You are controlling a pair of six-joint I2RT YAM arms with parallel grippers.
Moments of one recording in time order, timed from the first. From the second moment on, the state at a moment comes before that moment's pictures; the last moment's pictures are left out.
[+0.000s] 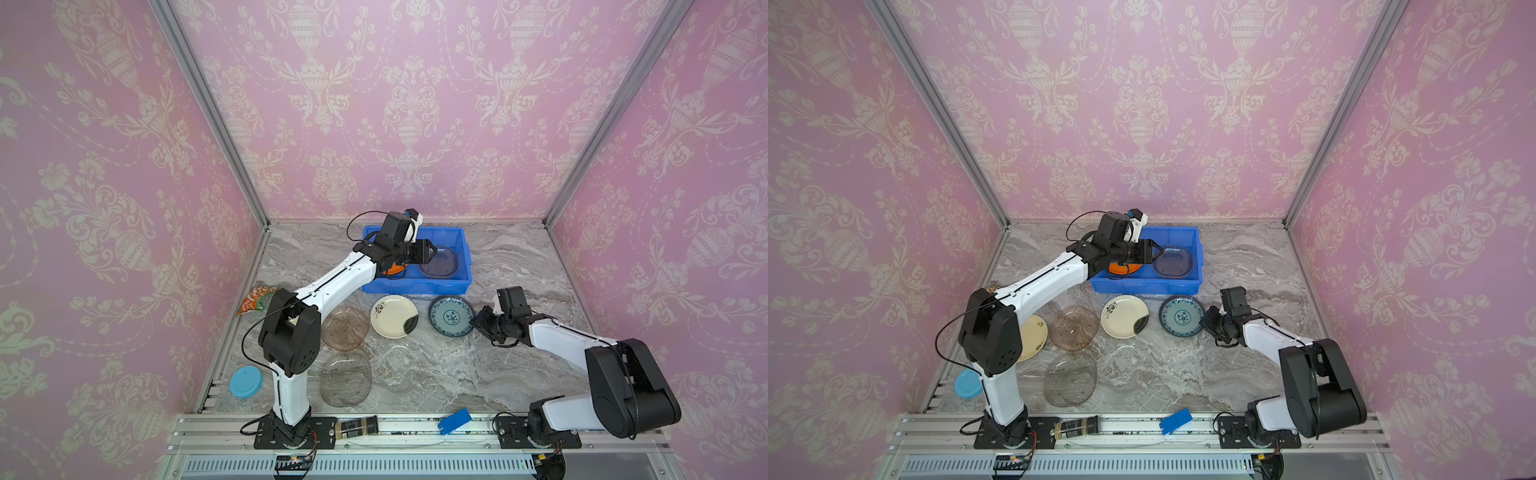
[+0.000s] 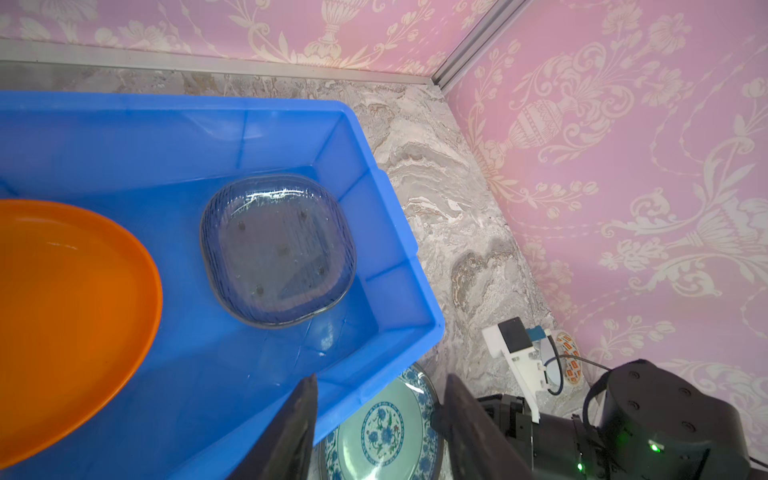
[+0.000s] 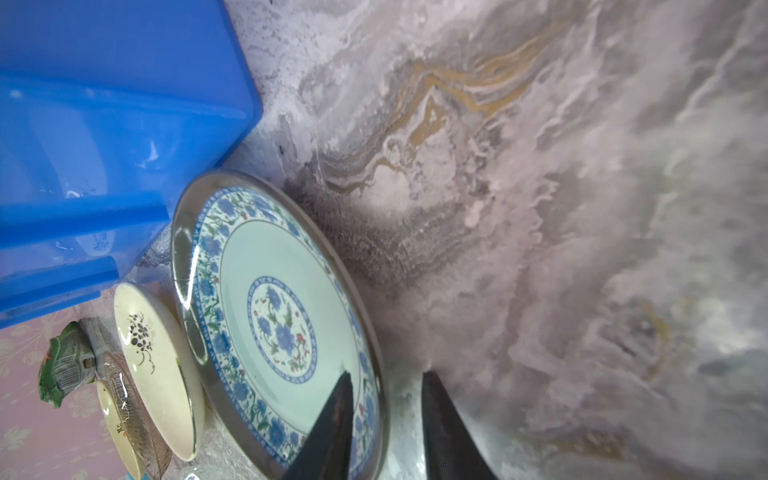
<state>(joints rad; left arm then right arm) -0.57 1.85 1.54 -0.30 0.32 -0.49 0.17 1.41 0.54 -0.13 -0.28 0.83</state>
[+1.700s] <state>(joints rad) -0.36 1.68 1.27 -0.15 0.36 -0.49 0.18 1.34 1.14 -0.59 -0.19 0.65</state>
